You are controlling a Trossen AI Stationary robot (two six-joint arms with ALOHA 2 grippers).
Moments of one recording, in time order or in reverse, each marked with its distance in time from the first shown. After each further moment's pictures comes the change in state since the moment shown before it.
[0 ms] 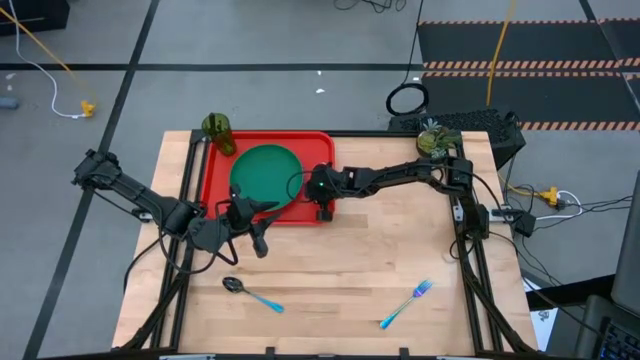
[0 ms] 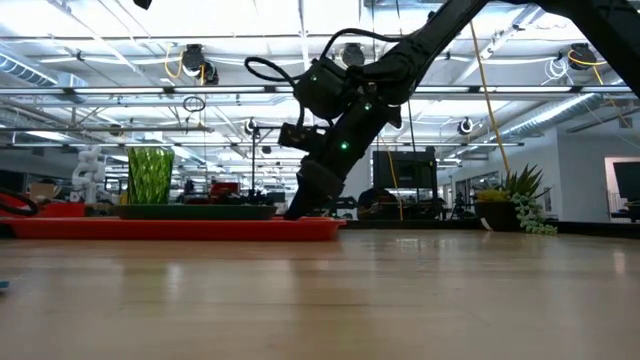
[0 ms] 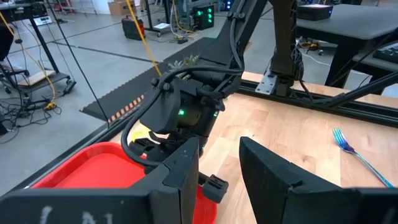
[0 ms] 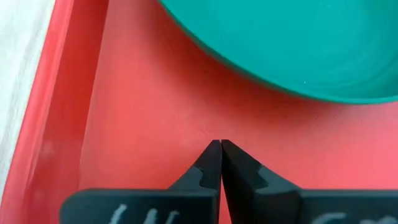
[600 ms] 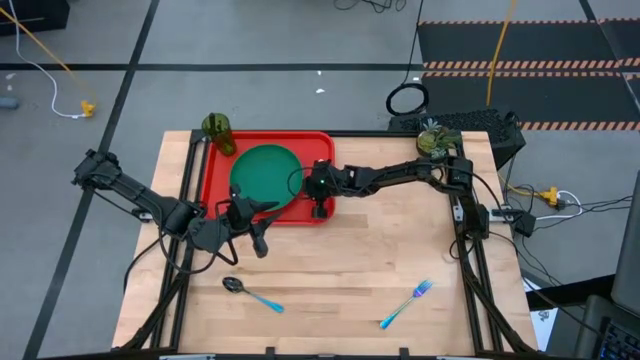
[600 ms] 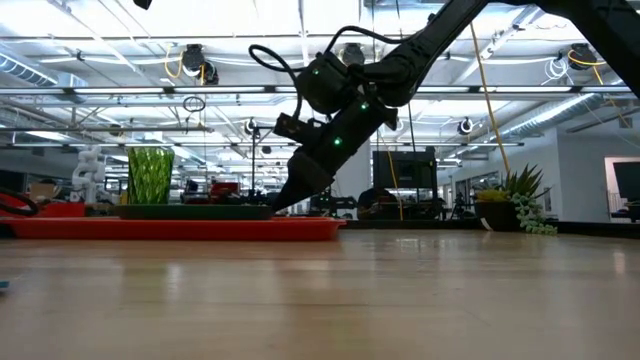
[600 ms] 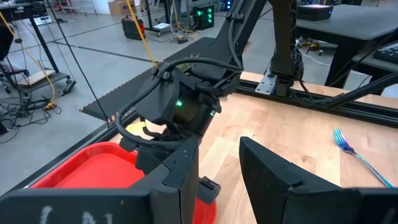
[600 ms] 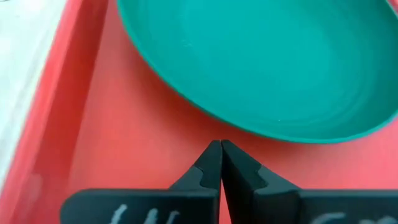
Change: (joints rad) left arm 0.000 0.000 0.000 0.000 0.000 -0.002; right arm -0.014 0.000 -0.006 0.123 0.001 0.000
